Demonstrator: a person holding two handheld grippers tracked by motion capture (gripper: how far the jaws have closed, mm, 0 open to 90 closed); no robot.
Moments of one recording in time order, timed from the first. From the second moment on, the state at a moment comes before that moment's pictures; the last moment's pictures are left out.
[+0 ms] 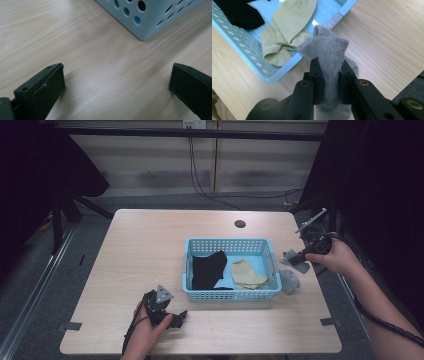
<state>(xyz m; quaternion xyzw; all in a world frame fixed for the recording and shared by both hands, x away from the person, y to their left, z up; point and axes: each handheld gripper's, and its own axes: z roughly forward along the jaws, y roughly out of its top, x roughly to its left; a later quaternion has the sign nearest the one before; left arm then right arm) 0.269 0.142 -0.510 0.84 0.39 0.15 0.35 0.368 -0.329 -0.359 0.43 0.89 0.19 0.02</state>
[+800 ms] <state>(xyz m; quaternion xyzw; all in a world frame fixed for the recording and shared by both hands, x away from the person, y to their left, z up) 0.269 0.142 -0.509 0.84 0.38 0.15 0.34 0.336 -0.329 -0.406 0.41 0.89 0.17 0.00</state>
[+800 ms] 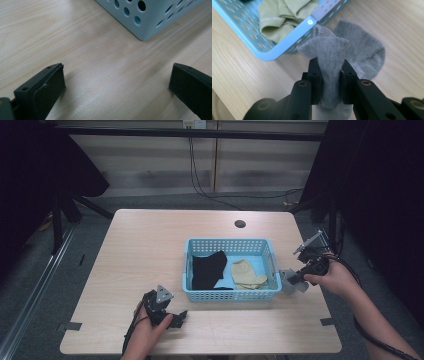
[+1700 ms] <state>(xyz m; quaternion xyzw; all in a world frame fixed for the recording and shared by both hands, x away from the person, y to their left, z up) 0.269 0.142 -0.509 0.84 0.39 0.15 0.34 0.283 -0.329 -0.418 0.43 0.89 0.18 0.04</state>
